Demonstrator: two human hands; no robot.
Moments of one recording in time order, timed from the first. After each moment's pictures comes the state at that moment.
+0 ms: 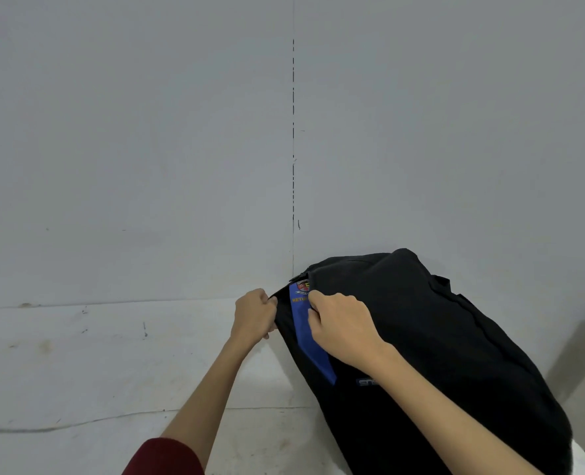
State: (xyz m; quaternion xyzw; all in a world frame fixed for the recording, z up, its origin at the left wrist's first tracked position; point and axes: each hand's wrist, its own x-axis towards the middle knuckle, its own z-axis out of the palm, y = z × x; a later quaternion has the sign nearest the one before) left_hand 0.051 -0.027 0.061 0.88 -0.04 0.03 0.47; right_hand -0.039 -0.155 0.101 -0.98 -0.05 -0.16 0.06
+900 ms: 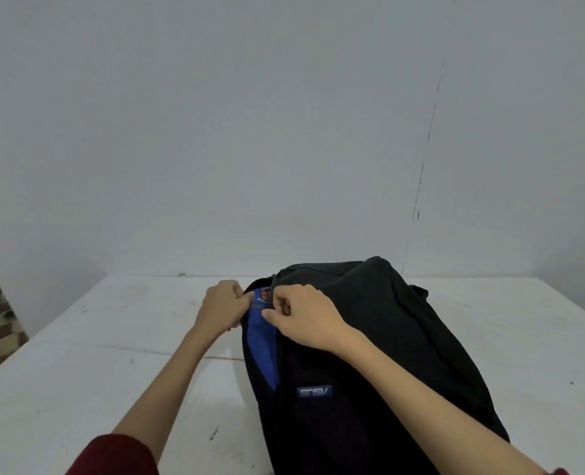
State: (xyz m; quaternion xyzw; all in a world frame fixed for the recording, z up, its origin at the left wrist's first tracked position) left_hand 0.010 0.329 0.085 0.92 -0.01 0.07 0.38; right_hand -0.064 0.177 0.119 -0.95 -0.16 -0.09 0.26
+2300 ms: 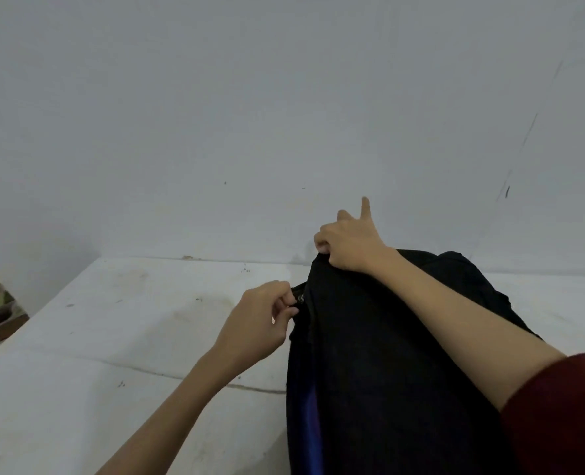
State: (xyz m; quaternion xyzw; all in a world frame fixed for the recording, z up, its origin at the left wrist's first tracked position) left_hand 0.075 0.328 0.049 0.89 -0.23 0.13 0.37; right_hand 0.153 0.149 0.111 -0.98 -0.15 -0.06 -0.13
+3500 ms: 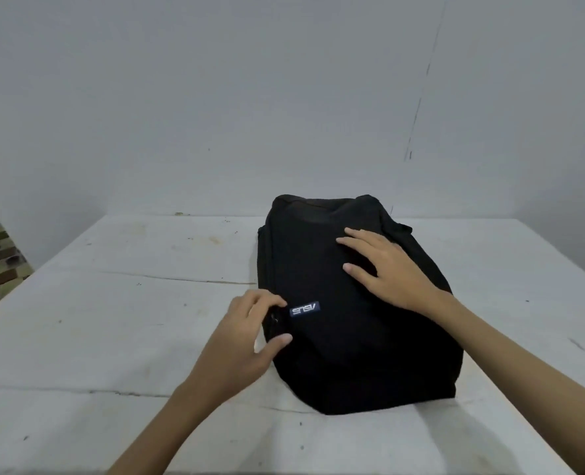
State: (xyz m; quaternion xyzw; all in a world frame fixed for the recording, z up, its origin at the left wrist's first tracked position) left_hand -0.167 0.332 0.017 0.89 -0.30 0.15 0.30; right_hand -0.128 0.059 0.069 -0.96 -0.15 -0.15 0.17
